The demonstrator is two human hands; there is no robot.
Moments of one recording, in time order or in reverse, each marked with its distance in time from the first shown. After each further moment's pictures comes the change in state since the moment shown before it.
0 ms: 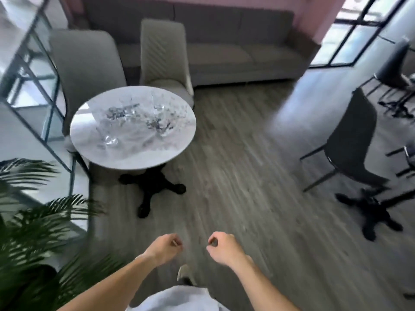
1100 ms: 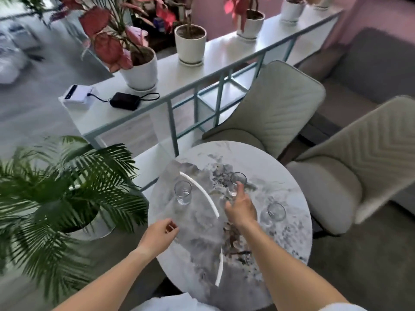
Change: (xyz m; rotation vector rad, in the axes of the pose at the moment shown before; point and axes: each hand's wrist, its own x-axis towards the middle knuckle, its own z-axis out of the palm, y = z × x) left_hand 0.237 0.009 -0.290 -0.706 0.863 -0.726; right_hand 0.477 -0.486 -0.130 -0.526 -0.224 -0.837
